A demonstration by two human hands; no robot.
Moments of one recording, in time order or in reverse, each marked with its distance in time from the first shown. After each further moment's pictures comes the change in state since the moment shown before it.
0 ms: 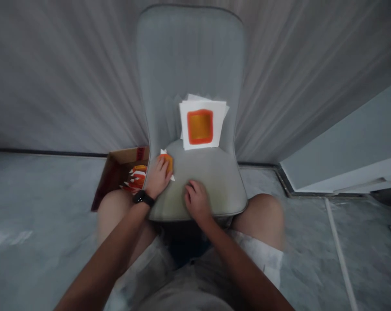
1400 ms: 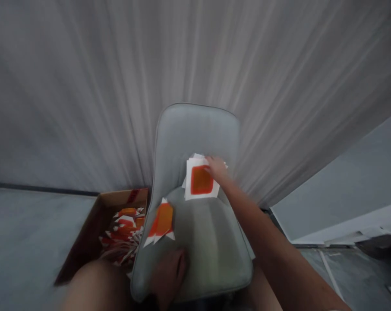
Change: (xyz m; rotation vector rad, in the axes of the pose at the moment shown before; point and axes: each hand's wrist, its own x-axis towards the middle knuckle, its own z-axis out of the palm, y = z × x) left_hand -0.102 0.054 0.044 -0.246 0.178 -0.033; right_hand 0.336 0.043 -0.141 -0.576 -0.044 -0.134
